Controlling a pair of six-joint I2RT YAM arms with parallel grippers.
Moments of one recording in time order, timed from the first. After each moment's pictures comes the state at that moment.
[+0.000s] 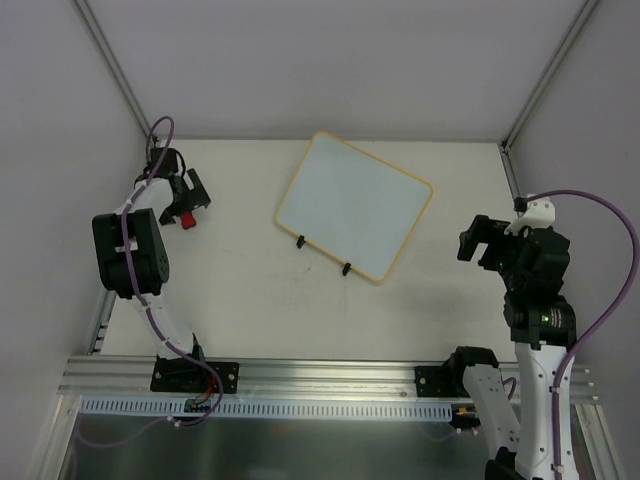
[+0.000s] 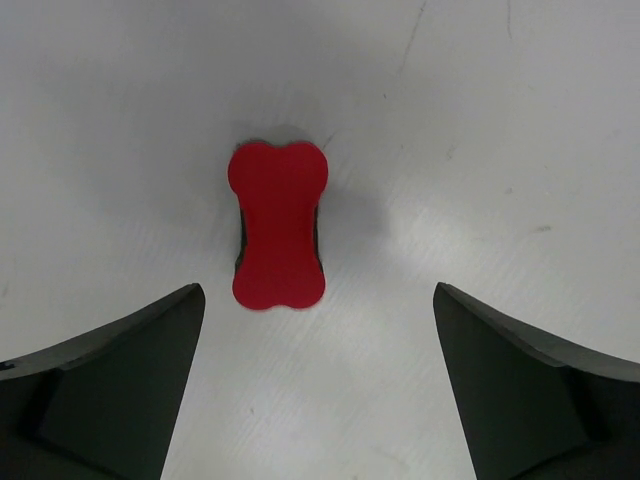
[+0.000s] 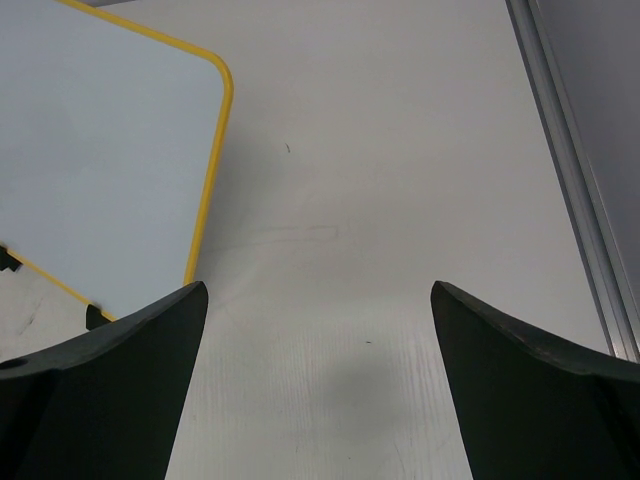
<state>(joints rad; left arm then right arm) 0.18 1.91 1.34 -0.46 -0.10 -0.33 -0.06 0.60 0.91 -0.69 -0.05 0.10</state>
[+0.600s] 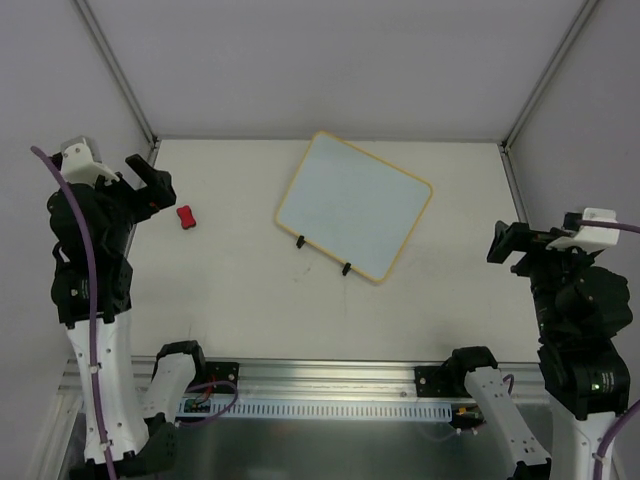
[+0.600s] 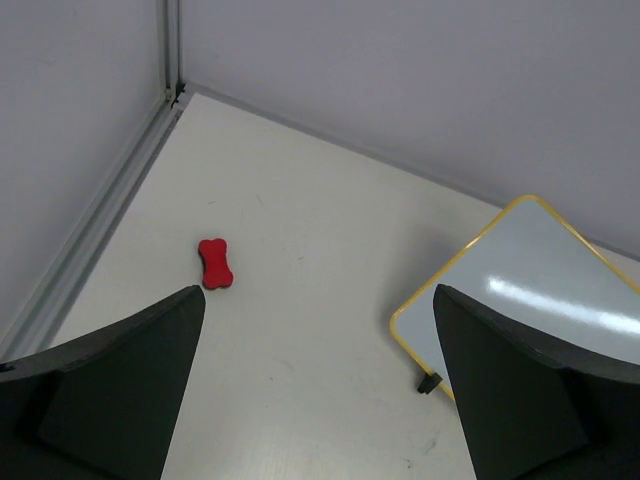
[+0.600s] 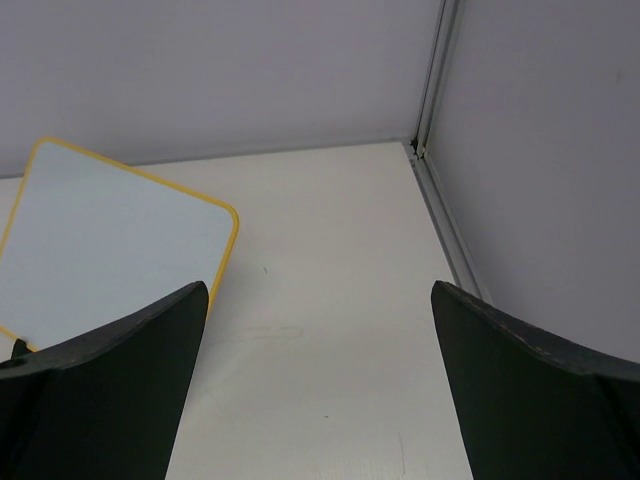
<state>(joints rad) 0.18 0.83 1.30 -0.66 0.03 -0.31 0.13 0.50 1.21 -0.77 0.22 0.03</state>
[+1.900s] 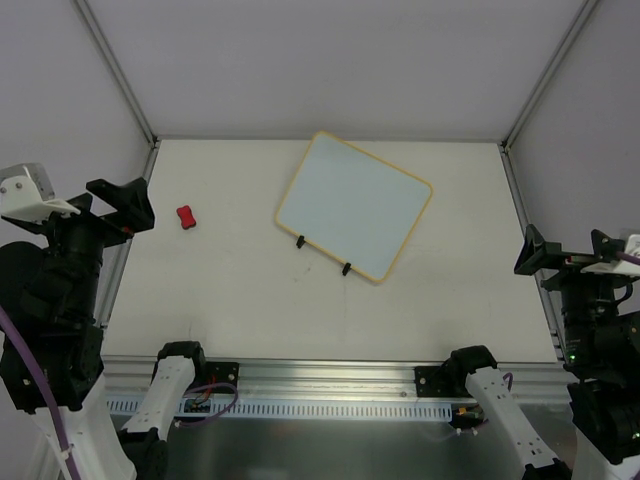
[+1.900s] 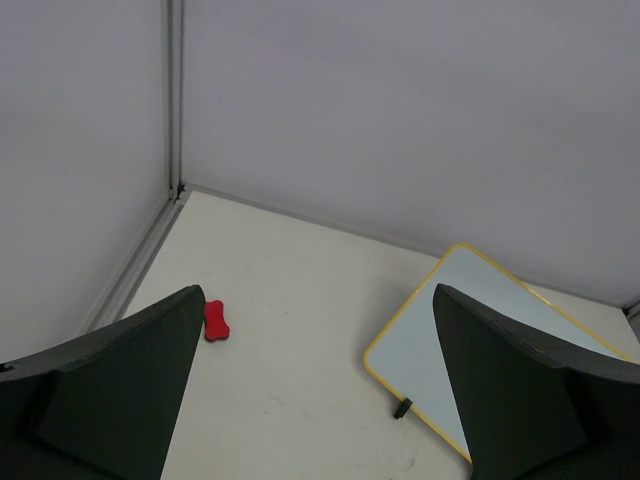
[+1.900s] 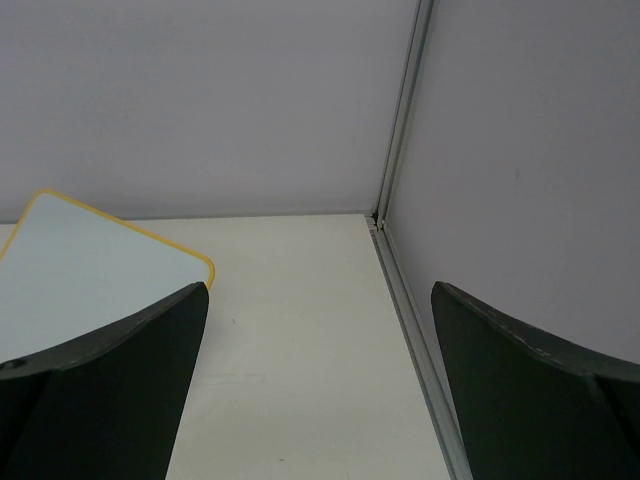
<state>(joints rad) 0.06 0.72 1.66 -0.87 -0.06 -0.26 0.23 0.46 1.39 -0.79 0.33 -0.12</state>
